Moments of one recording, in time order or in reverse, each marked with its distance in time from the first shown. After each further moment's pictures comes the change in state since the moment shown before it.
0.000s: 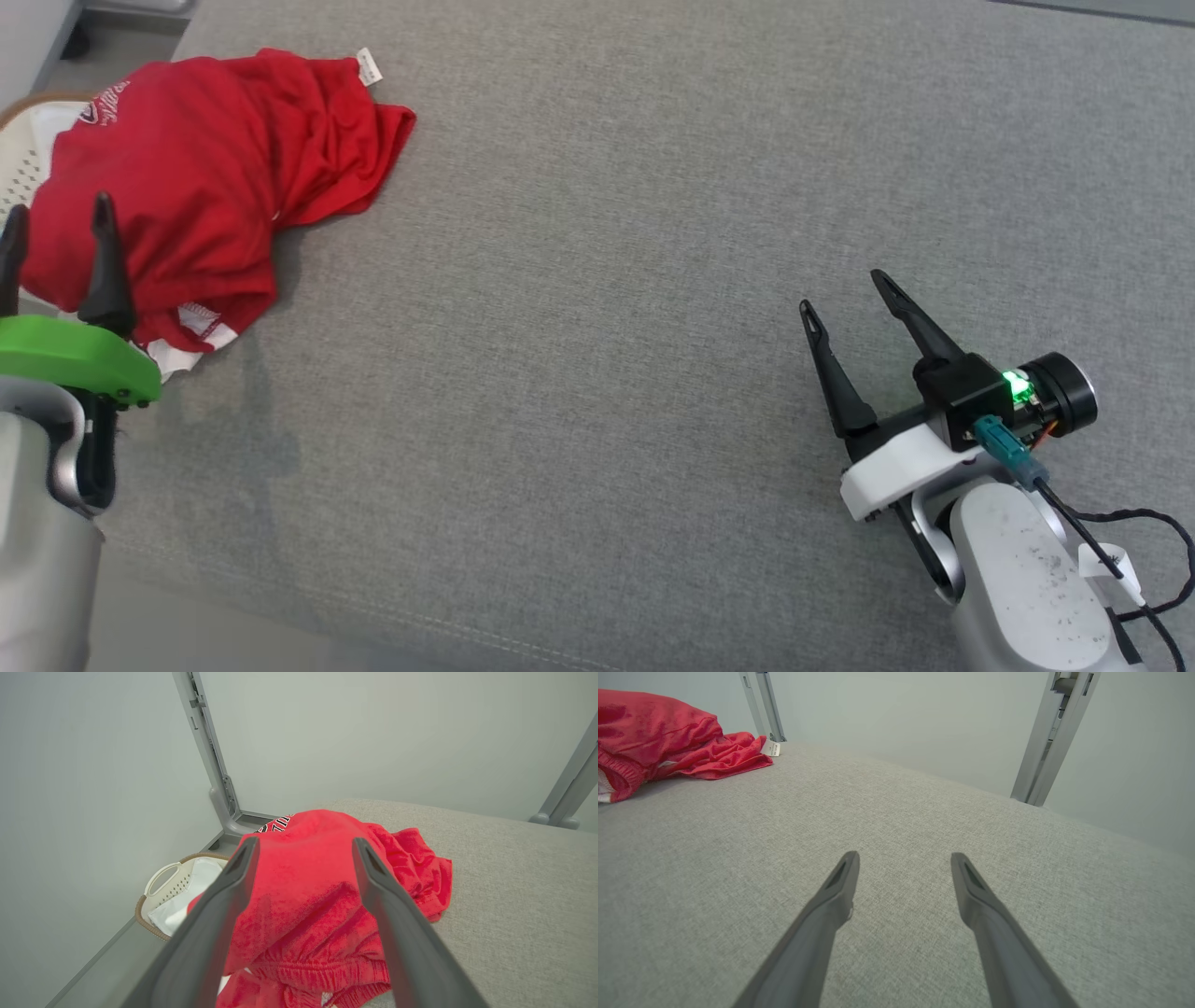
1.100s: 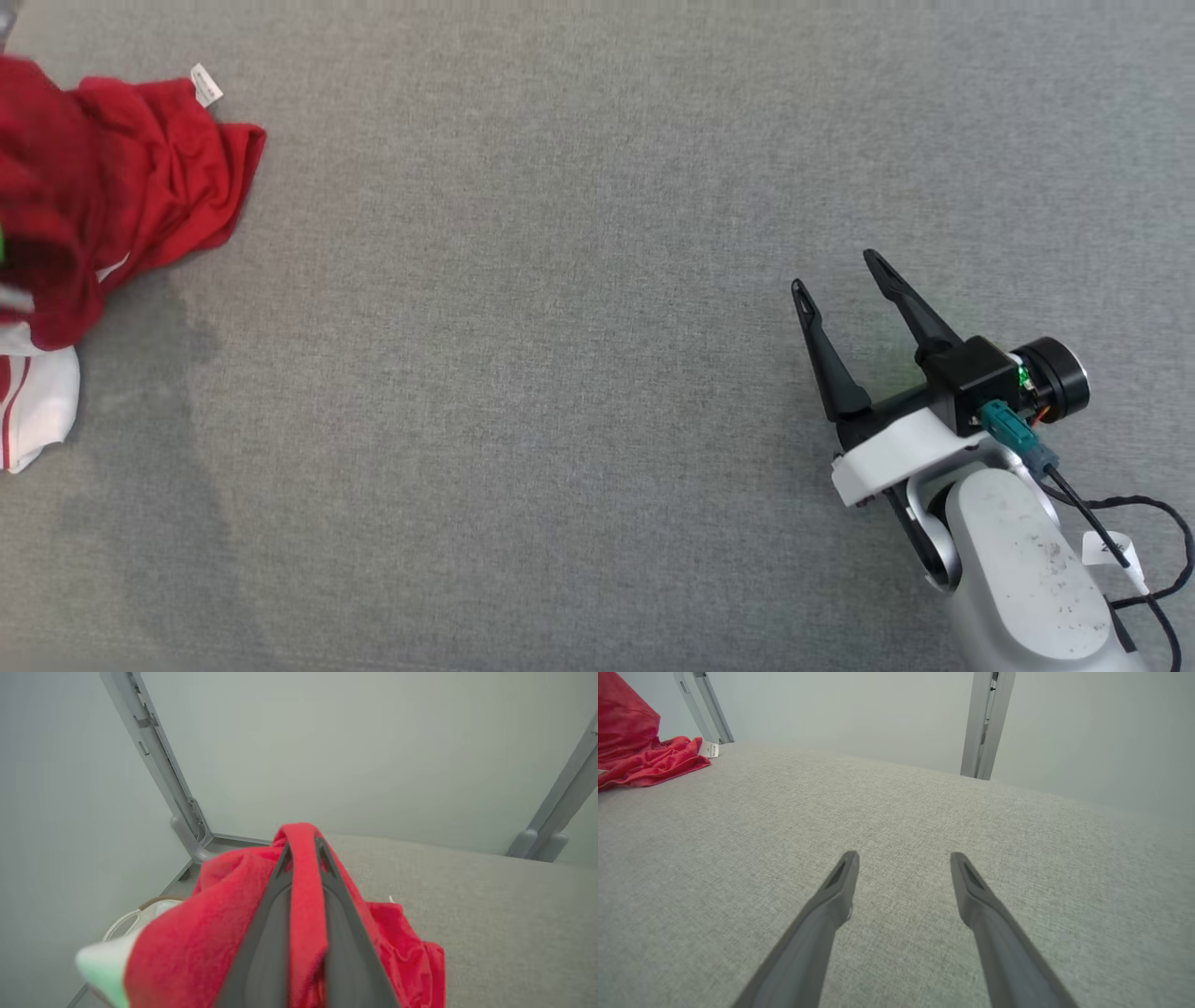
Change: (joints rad) left arm -0.365 0.183 -0.305 0.263 -0.276 -0.001 0.003; right arm -0.030 0.000 0.021 -0.013 0.067 0.000 -0.002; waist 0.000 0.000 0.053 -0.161
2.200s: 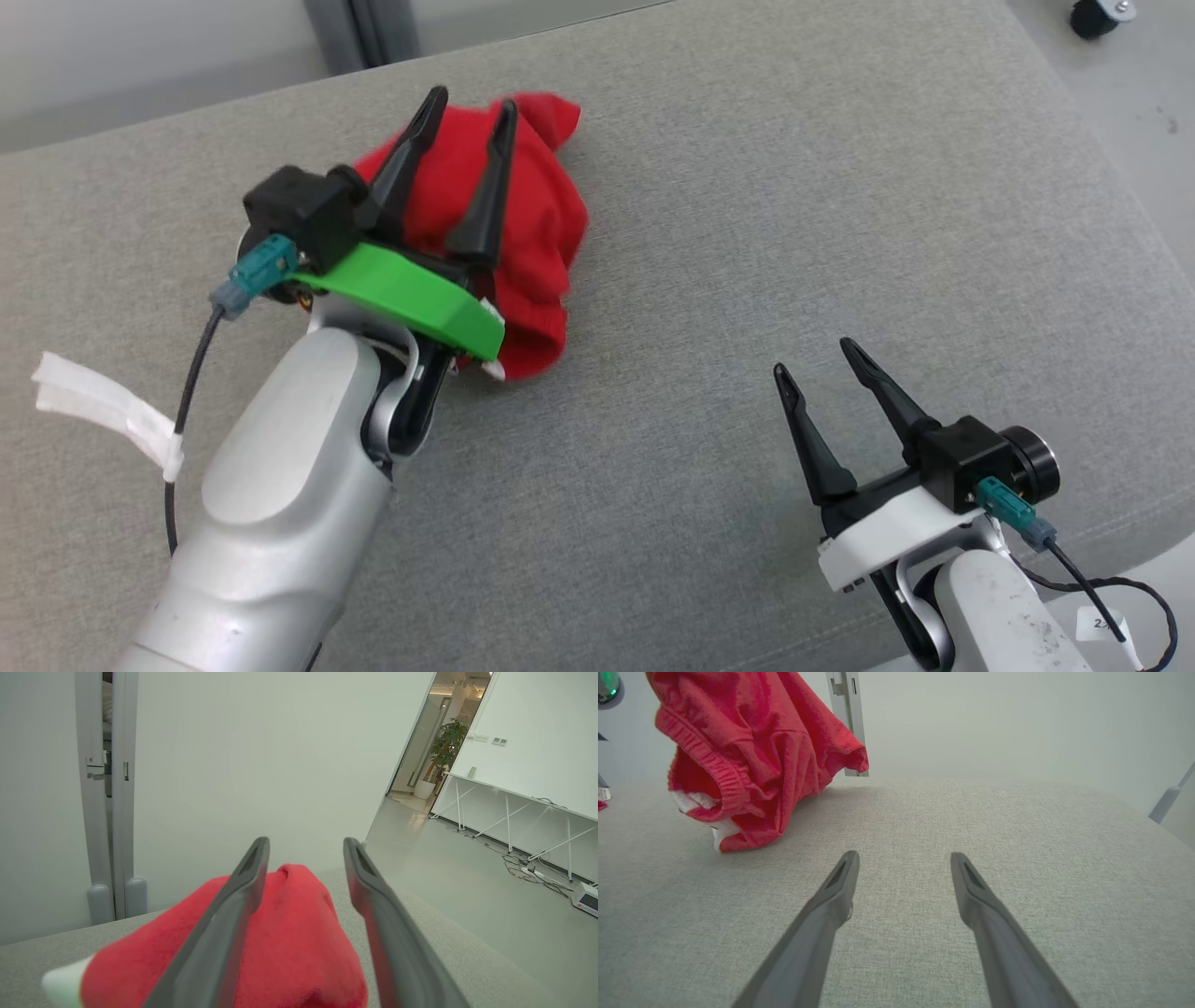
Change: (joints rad) left arm 0.236 -0.429 -0.075 -0.485 0.167 0.000 -0.003; right arm 0.144 -0.001 0.054 -0.045 0.124 0.000 0.000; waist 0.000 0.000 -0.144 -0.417
